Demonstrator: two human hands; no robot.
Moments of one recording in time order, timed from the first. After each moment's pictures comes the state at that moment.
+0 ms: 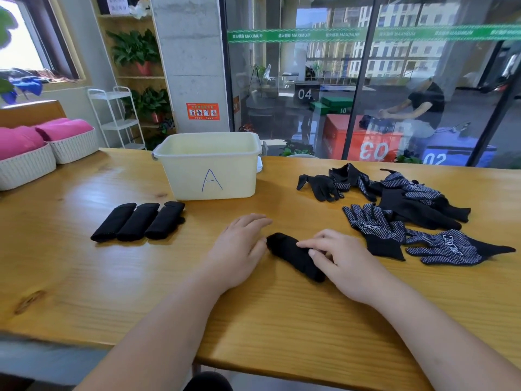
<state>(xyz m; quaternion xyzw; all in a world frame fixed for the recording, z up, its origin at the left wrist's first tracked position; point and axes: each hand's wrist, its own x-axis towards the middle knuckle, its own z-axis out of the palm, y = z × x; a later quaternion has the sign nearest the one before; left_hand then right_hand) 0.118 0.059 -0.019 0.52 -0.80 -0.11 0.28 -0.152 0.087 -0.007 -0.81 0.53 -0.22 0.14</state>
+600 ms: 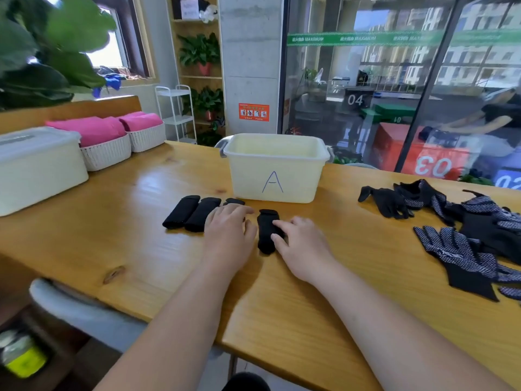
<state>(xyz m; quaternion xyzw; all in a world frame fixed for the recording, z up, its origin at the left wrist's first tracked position) 0.230 0.049 -0.025 0.67 -0.63 0.05 0.38 0.044 0.021 -0.014 -0.82 0.54 -0.18 0.07</state>
